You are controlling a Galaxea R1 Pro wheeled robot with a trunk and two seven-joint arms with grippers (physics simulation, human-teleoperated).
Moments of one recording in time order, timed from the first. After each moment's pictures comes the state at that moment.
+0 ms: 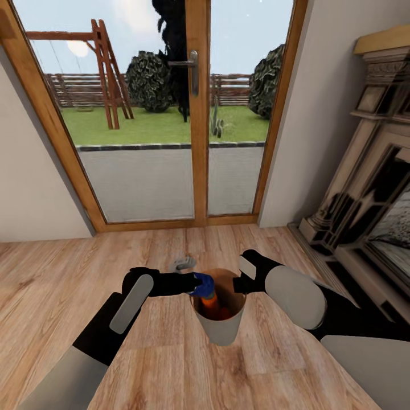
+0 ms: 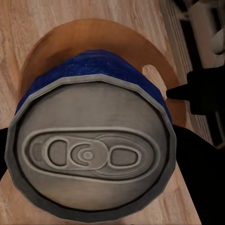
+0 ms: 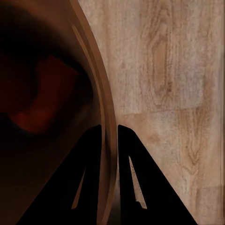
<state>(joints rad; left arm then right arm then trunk) -0.65 0.01 -0.38 -1.30 0.90 0.97 0.25 -1.24 0.17 -0.46 0.05 0.28 0.78 -0.35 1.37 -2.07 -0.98</state>
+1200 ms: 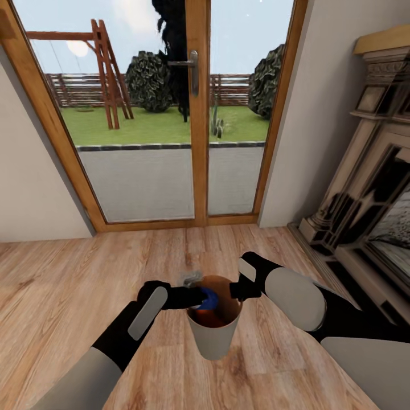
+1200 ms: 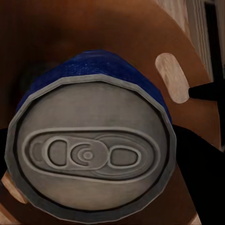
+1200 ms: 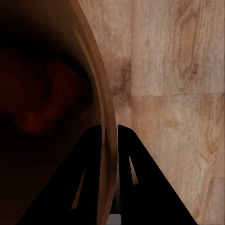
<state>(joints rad) -0.65 -0.04 -0.43 -1.07 0.90 0.83 0.25 -1.23 0.17 -0.46 0.05 0.28 0.86 -0.25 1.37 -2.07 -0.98</state>
